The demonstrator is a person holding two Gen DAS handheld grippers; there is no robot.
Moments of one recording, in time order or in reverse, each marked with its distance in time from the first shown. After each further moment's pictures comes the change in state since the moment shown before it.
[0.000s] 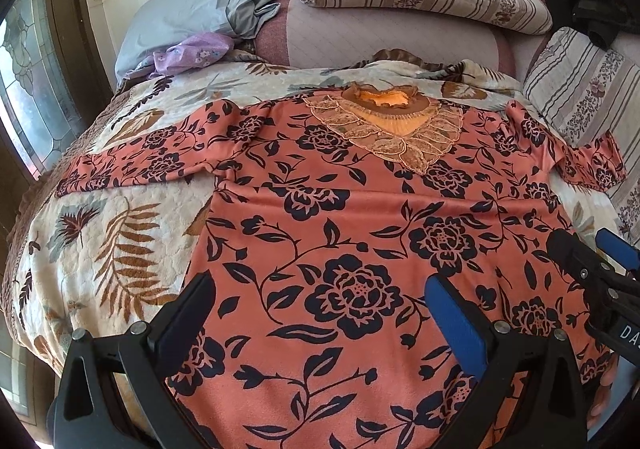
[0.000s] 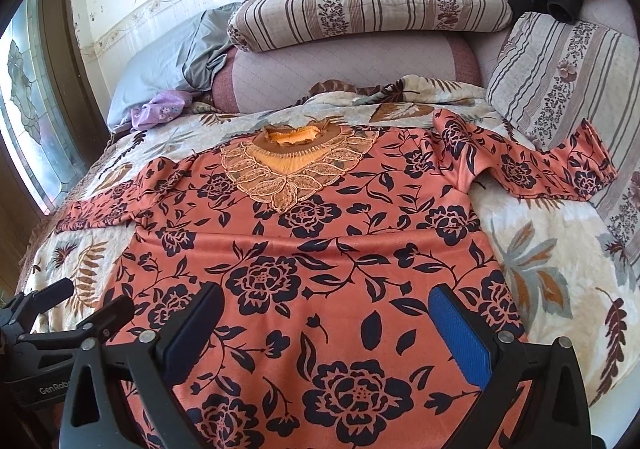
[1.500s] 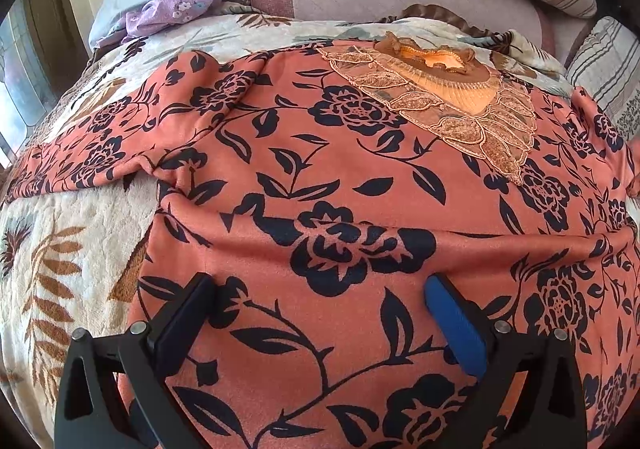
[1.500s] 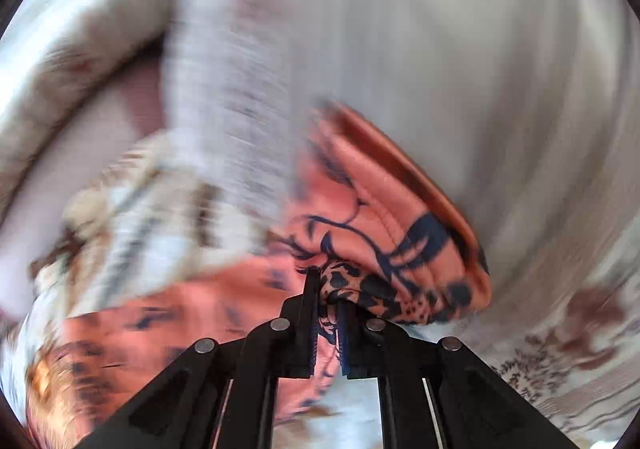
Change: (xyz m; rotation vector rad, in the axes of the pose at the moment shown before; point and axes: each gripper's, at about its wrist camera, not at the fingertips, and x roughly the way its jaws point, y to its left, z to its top) left arm 0.136 0.026 0.033 -0.026 0.107 -0.006; right arm 0.115 -0.321 0.207 0.408 -0.093 -0.479
